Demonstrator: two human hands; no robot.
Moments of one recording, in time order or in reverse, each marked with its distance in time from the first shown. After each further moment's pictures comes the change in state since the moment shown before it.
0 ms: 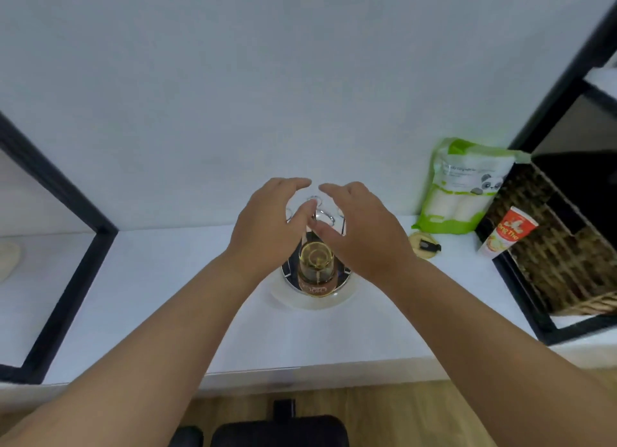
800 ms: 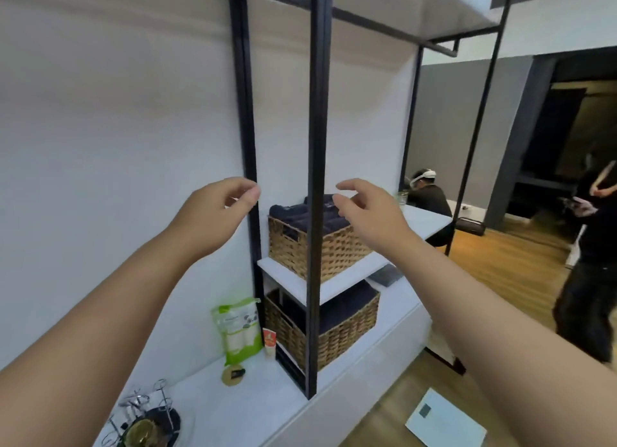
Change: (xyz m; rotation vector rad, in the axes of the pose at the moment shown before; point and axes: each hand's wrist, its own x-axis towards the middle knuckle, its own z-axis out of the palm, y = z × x) left_hand -0.049 0.537 -0.223 -0.258 -0.137 0.612; right_hand -0.239 -0.088 -0.605 0.093 0.661 0.350
